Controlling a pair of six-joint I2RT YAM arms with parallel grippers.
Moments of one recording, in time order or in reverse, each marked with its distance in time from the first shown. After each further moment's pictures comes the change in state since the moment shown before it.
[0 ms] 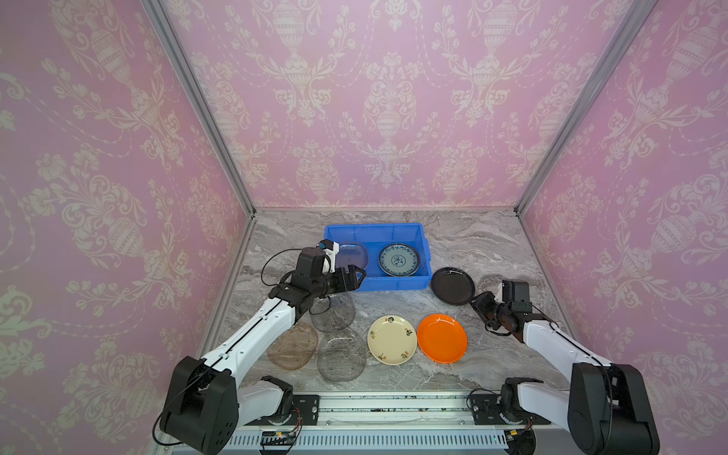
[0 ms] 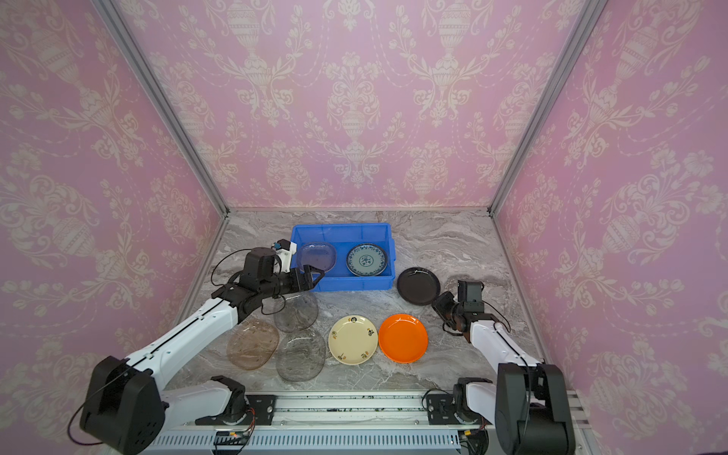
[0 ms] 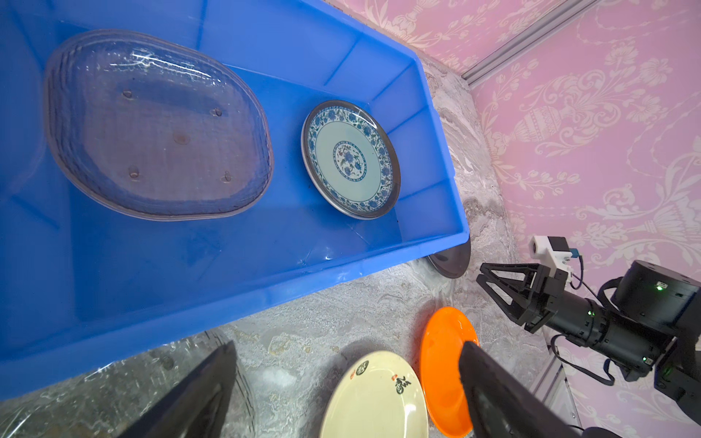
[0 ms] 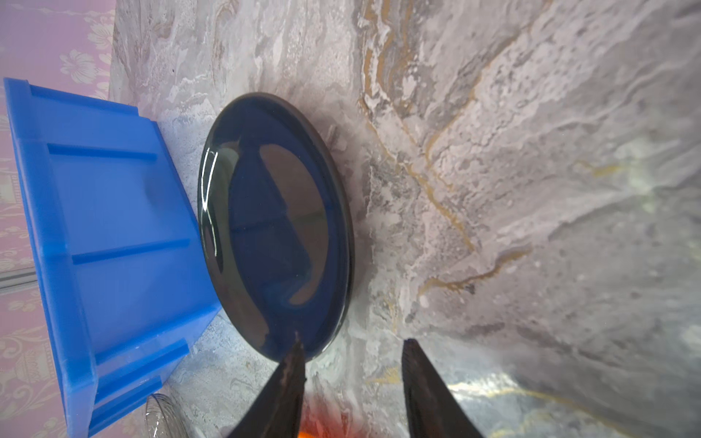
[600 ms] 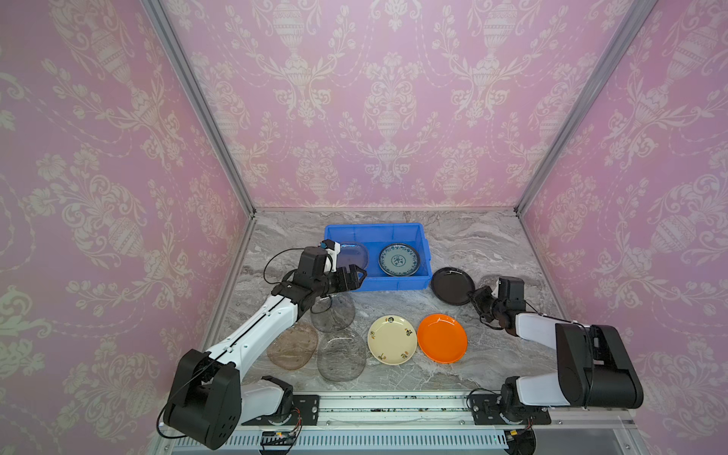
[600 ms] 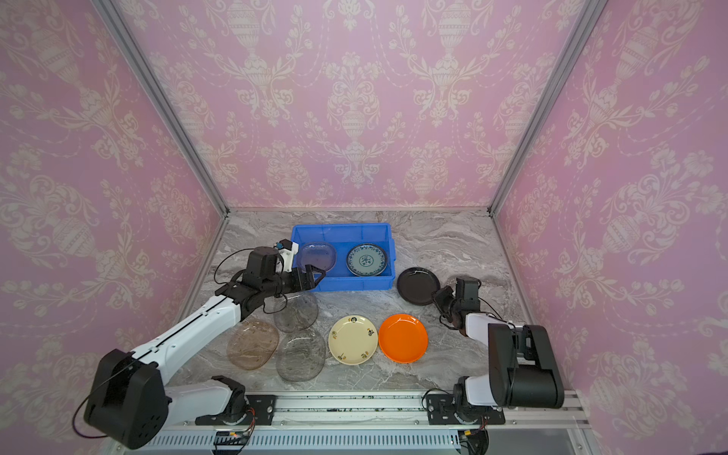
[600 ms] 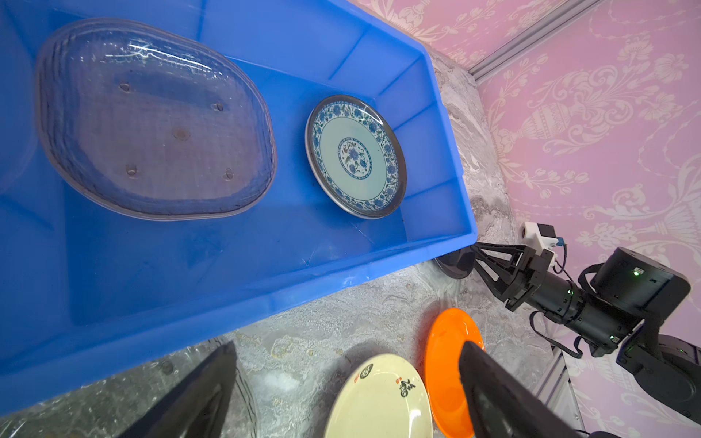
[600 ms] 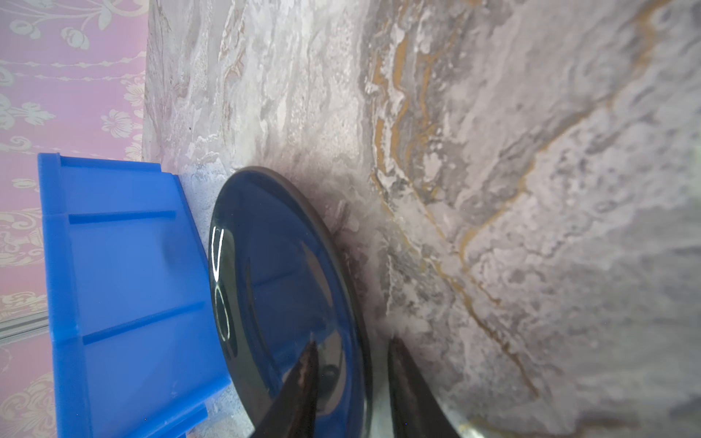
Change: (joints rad) left arm 0.000 0.039 0.007 0.013 0.000 0.000; right arm -0.009 0.221 -0.021 0.335 -0.015 0.090
